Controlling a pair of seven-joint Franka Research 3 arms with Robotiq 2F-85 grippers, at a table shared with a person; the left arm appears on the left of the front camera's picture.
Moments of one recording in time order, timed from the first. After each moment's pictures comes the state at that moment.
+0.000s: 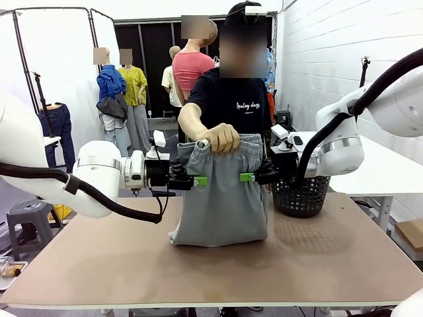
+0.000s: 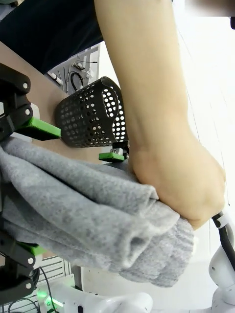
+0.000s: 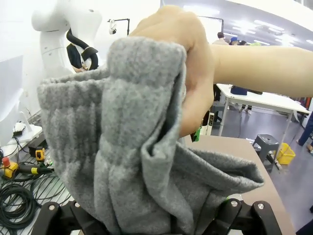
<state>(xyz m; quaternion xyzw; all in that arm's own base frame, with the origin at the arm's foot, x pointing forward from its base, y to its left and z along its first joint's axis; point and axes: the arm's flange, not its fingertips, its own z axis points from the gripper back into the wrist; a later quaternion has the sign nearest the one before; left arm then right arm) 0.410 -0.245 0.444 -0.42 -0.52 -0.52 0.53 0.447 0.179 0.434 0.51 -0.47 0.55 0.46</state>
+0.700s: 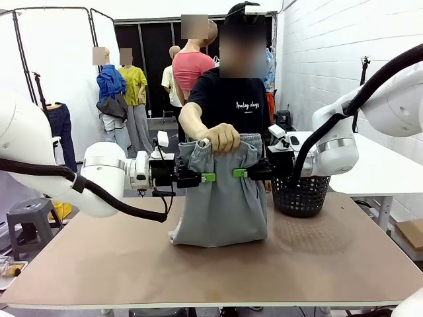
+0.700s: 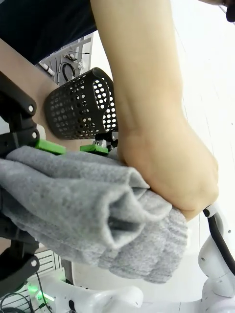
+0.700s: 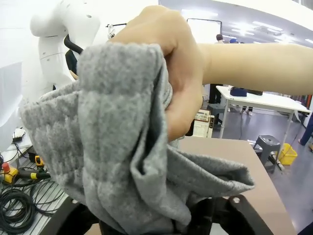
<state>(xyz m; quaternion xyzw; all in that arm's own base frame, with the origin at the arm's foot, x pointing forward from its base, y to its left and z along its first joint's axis) 0.416 -0.258 0.440 -0.45 -0.52 -0.51 0.51 0.462 0.184 0.430 0.53 -0.47 0.53 0.47</state>
